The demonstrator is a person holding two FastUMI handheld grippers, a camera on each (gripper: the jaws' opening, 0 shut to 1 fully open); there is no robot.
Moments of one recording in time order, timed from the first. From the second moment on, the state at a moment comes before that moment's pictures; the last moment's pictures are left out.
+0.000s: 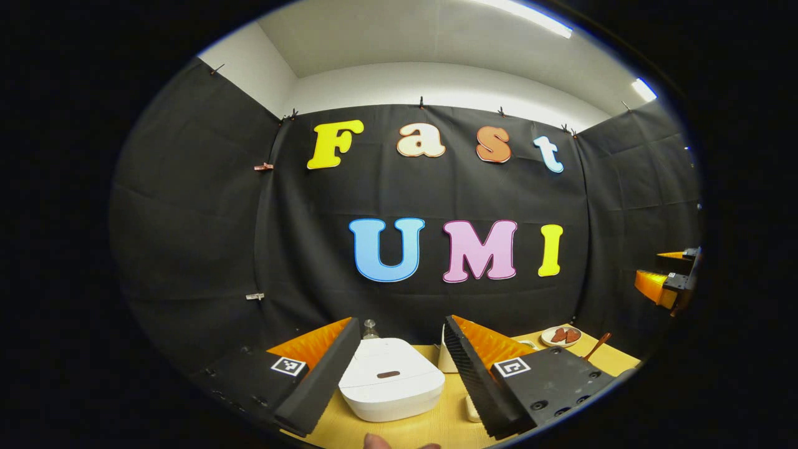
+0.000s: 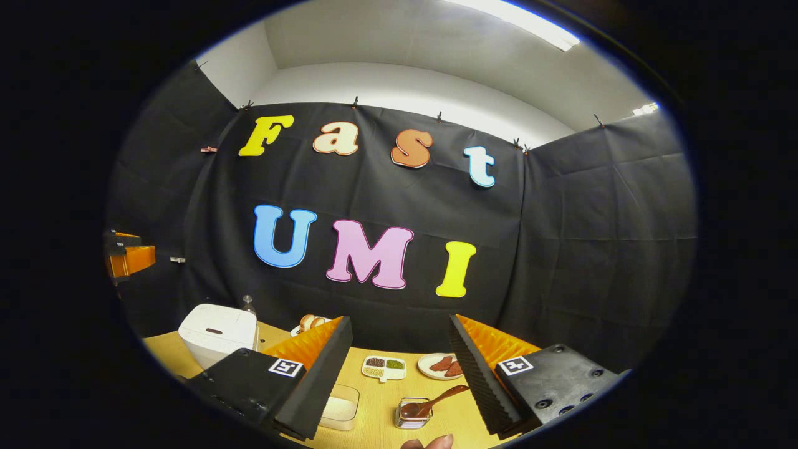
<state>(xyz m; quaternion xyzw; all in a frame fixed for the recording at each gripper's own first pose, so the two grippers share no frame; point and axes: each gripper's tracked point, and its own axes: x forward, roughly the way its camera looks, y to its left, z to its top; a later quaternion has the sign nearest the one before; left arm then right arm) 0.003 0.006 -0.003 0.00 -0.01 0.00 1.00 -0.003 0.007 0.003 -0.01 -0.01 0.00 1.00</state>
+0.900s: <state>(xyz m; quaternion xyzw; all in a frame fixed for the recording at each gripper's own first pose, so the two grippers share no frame) 0.139 0.024 -0.134 -0.08 0.20 -0.13 0.97 -0.015 -0.014 0.000 -0.03 0.00 -0.03 1.00</state>
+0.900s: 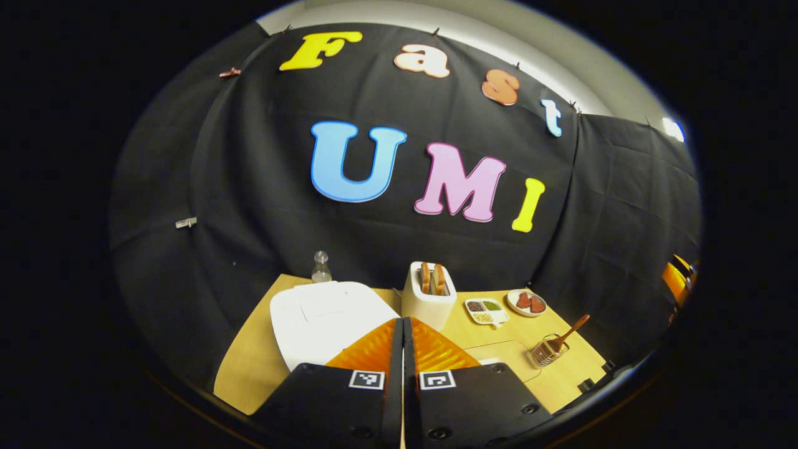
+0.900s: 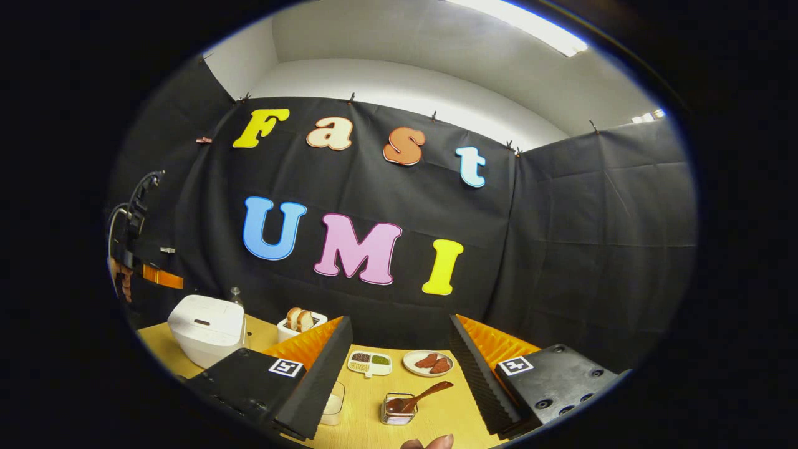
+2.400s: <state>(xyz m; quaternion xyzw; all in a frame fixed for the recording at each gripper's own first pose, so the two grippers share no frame) 0.216 0.051 -0.194 -0.03 0.27 -0.09 0.96 -0.027 -0.065 -0.025 -0.04 0.03 -0.10 0.99</state>
